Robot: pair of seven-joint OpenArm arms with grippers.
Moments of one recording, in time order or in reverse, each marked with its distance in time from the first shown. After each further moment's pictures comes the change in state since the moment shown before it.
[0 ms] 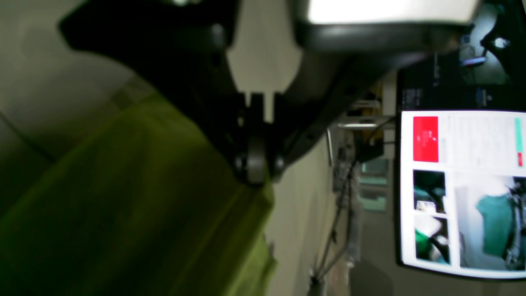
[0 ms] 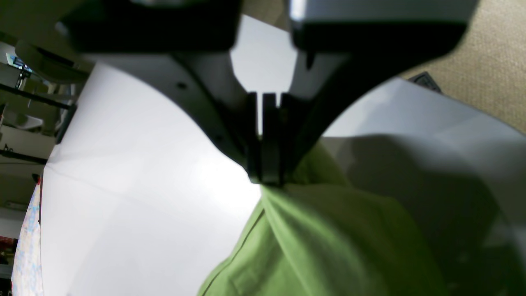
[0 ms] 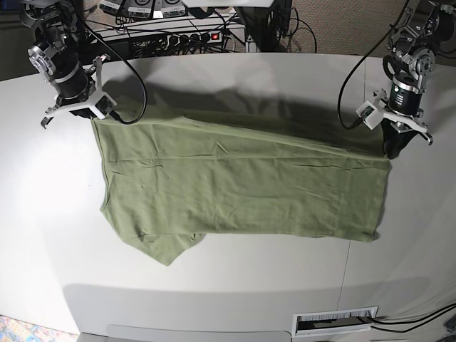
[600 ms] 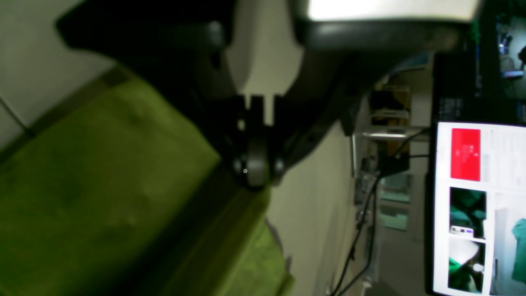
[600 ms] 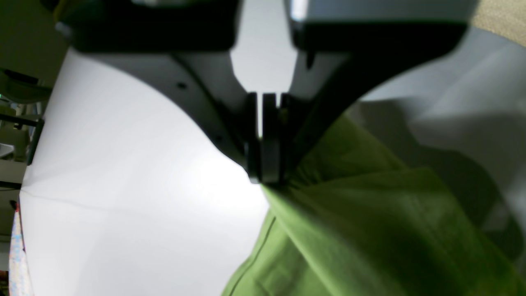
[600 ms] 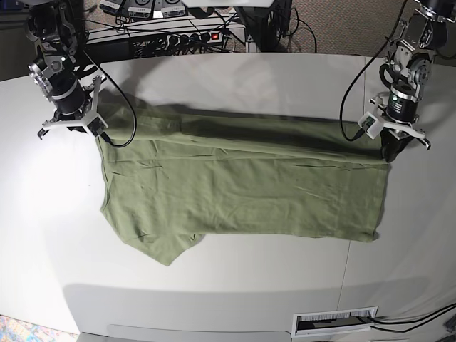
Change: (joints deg) left arm -7.0 4.4 0.0 -10.9 -4.3 -1.3 -6.9; right arm 8.9 -3.2 0.0 -9.7 2.6 0.0 2.5
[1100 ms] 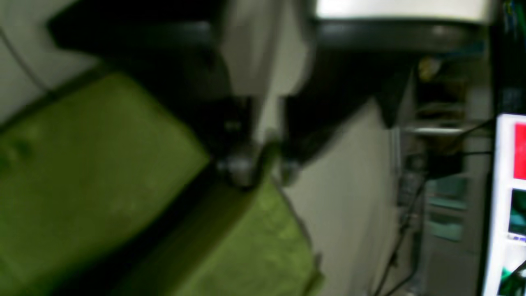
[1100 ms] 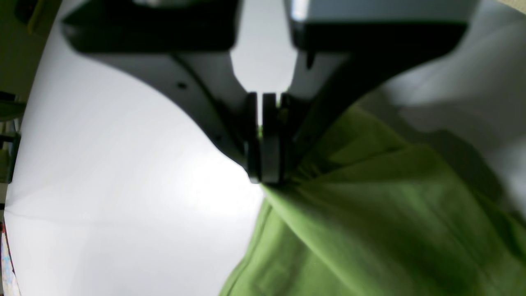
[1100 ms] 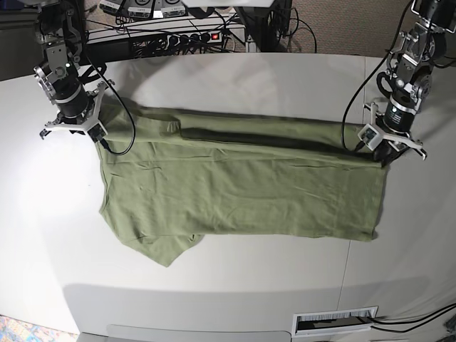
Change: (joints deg) left arm -3.7 0.3 0.0 -1.5 -6.6 -9.5 -1.1; right arm 3.0 -3.8 0.0 -3.8 0.0 -0.5 -0.6
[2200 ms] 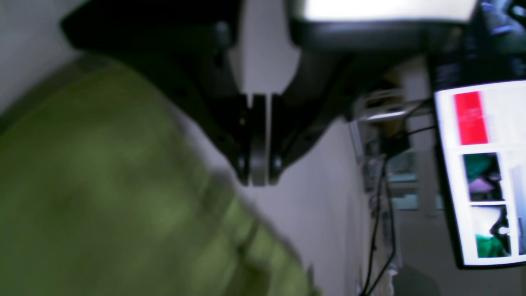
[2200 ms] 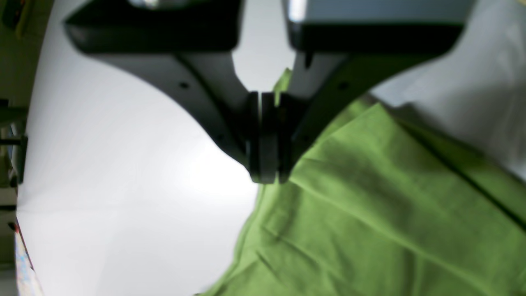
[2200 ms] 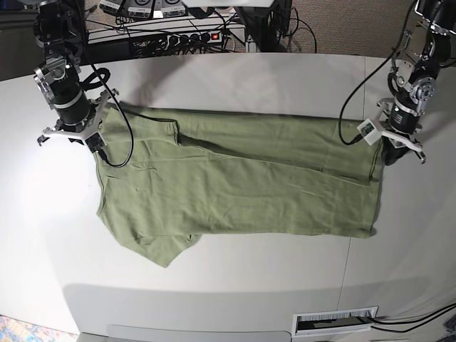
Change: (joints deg) left arm 0.0 -3.0 0.0 0.1 14.2 -0.7 4.4; right arm 1.2 0.1 -0.9 6.2 4.3 -2.3 -3.6
